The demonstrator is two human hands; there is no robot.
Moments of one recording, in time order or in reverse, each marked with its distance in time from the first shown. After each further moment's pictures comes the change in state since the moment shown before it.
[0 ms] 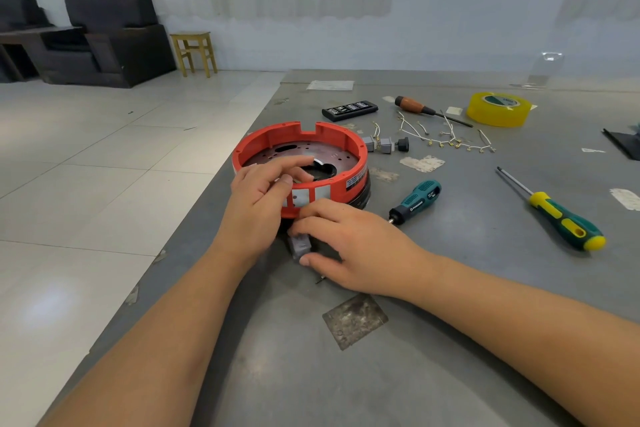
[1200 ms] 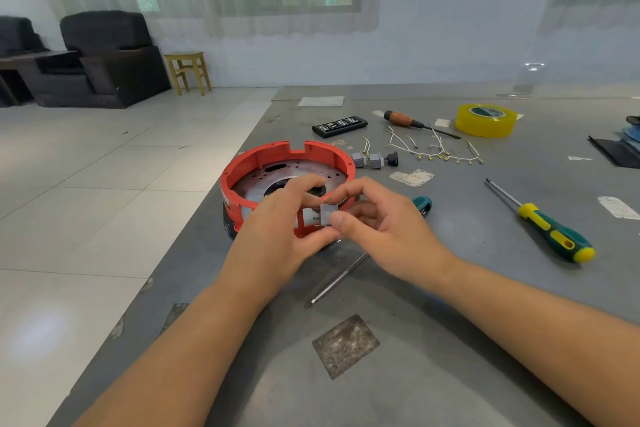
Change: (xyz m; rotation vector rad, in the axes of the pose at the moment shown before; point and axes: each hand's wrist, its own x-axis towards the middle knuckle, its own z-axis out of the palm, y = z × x) left_hand -0.009 0.022 0.018 0.263 -0.124 0.199; right_hand -0.013 0.027 -0.026 0.745 0.325 0.402
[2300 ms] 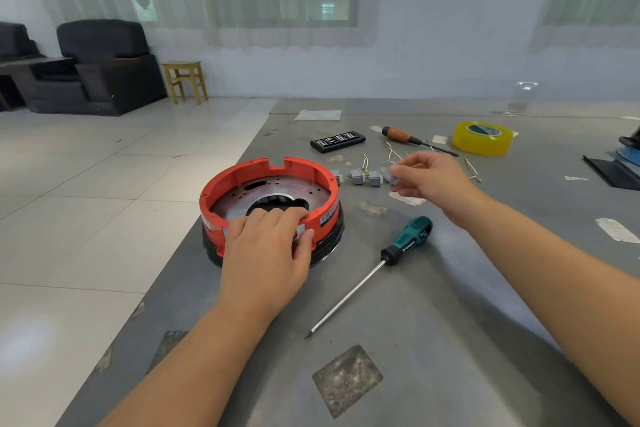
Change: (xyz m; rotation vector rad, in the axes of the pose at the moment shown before) left_hand 0.007 -0.014 0.011 0.478 0.082 -0.095; right_hand 0.083 0.049 -0.103 0.014 0.335 0.479
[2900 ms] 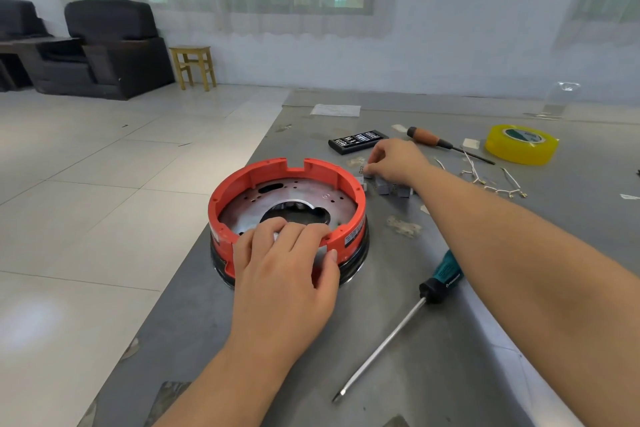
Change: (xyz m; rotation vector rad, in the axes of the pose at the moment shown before) left_hand 0.005 -0.016 0.022 -0.104 0.147 -0.003; right_hand 0.140 -0.001 0.085 -0.902 -0.116 -0.142
